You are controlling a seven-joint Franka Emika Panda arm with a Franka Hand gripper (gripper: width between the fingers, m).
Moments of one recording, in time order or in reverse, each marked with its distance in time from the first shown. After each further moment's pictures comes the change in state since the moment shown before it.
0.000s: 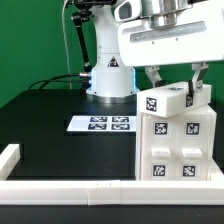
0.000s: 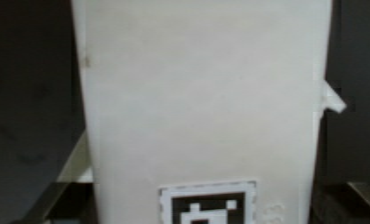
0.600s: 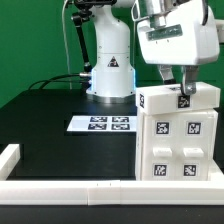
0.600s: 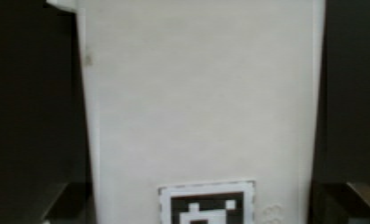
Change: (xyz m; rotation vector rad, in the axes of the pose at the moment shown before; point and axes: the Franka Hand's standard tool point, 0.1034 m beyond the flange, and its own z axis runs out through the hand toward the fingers) arm 0.000 -0.003 0.000 0.020 -0.003 0.433
